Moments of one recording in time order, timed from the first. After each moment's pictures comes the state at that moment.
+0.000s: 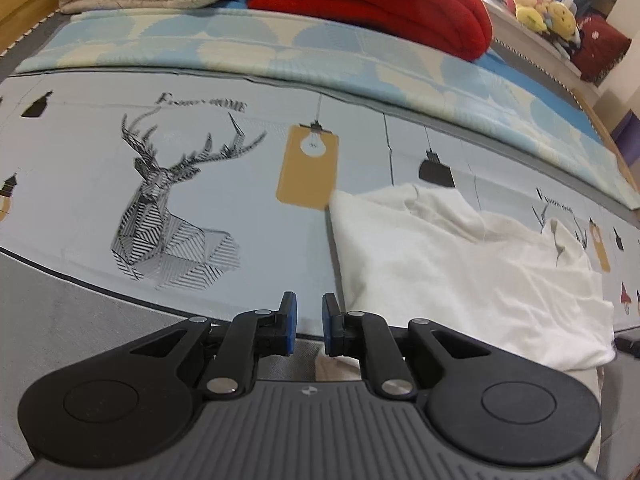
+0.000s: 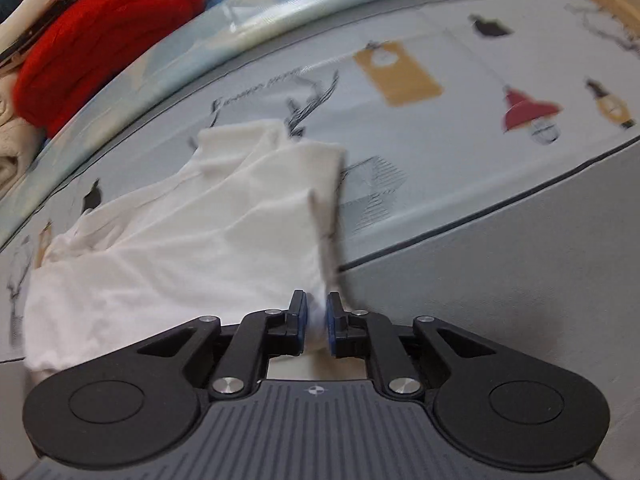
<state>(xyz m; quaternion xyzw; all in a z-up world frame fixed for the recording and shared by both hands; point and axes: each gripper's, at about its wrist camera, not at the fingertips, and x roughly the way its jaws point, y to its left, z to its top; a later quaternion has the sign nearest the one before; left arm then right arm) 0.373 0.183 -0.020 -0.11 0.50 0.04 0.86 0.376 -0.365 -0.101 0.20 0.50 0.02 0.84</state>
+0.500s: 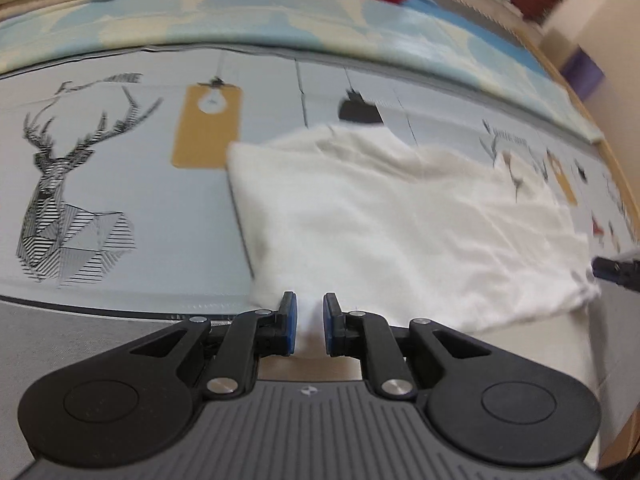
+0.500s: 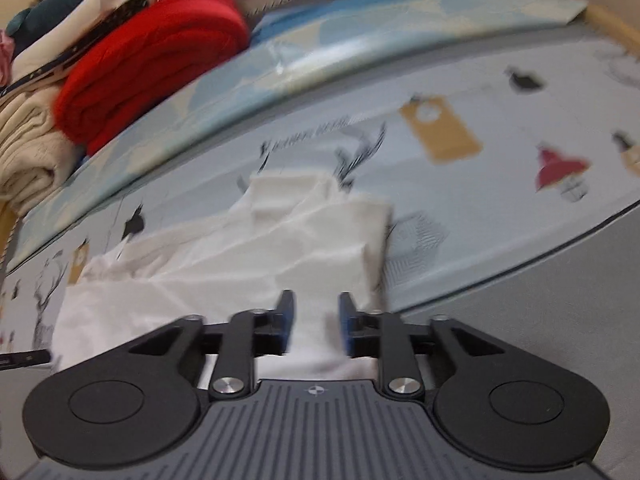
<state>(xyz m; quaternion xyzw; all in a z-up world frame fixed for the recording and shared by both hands) 0.383 0.135 -0.060 -0.07 0.54 -0.06 0.84 0.386 -0.353 -0.089 0.21 0.47 0.08 0.85</state>
